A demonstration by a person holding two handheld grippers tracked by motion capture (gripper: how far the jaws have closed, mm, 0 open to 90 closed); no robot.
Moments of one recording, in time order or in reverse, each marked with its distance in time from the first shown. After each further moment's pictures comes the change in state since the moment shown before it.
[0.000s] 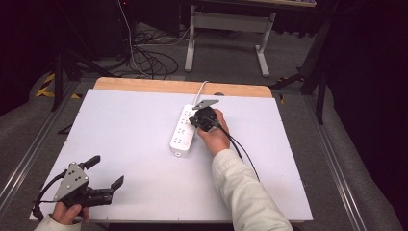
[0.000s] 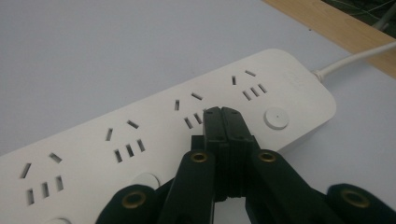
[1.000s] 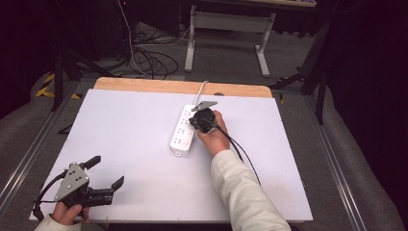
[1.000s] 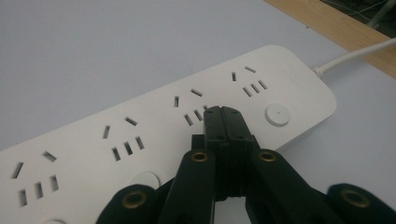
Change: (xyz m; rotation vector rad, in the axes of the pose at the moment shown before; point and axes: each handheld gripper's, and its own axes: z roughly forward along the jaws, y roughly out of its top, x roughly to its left) left arm -0.001 0.000 0.001 0.002 -0.004 -0.001; right arm 0.004 -0.003 0.002 0.003 -0.028 -0.003
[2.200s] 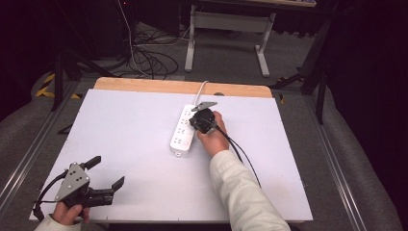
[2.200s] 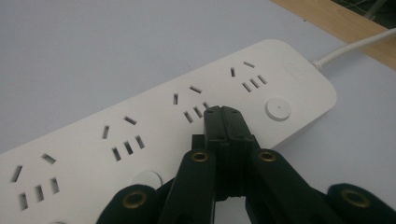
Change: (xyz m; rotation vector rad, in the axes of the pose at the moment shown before) left arm -0.001 0.000 0.000 0.001 -0.001 0.002; right arm 0.002 -0.001 0.001 0.010 -0.015 0.029
